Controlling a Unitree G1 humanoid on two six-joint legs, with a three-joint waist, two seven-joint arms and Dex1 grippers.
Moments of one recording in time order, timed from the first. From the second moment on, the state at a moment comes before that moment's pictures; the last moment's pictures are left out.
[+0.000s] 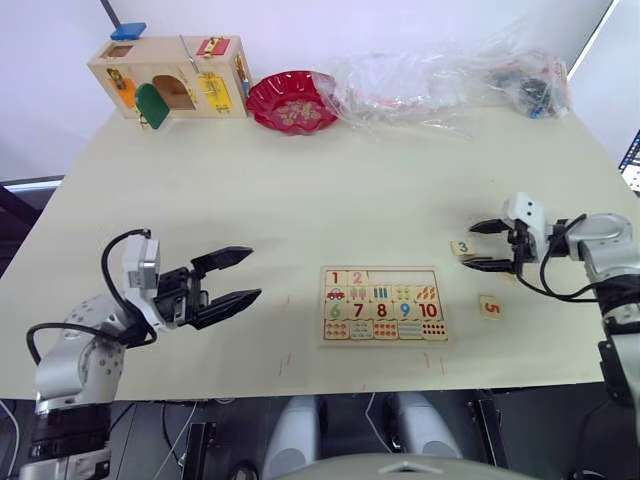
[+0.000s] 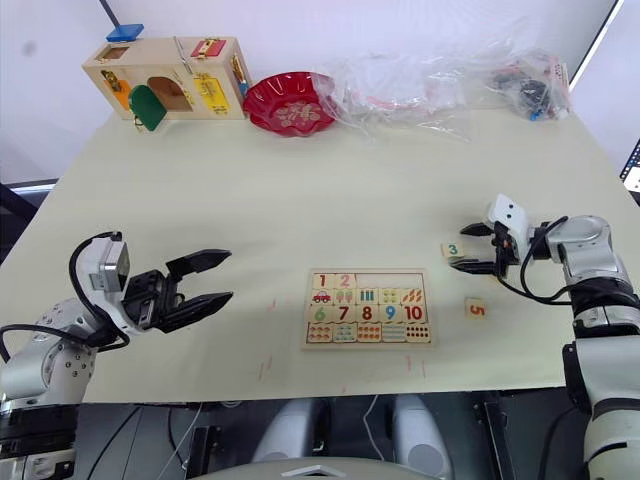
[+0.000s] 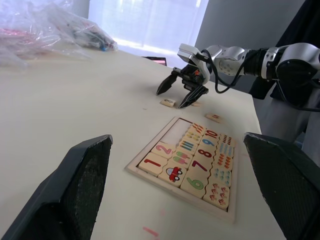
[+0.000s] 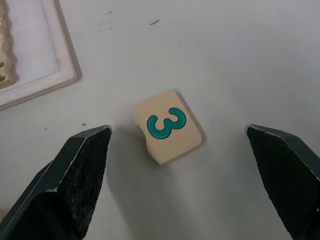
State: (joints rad) left arm -0.03 0.68 0.32 -0.03 -0.75 0.30 -1.38; right arm -0.80 -0.70 0.11 0.96 0.08 -0.13 1.39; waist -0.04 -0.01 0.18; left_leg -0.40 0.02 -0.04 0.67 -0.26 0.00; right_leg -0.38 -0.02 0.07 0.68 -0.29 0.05
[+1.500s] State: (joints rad) left arm -0.07 0.67 0.29 0.01 -0.71 0.27 -1.40; right arm -0.21 -0.82 0.00 -0.11 0.24 0.39 1.15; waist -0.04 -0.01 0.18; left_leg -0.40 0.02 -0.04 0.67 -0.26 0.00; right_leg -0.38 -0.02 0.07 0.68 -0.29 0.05
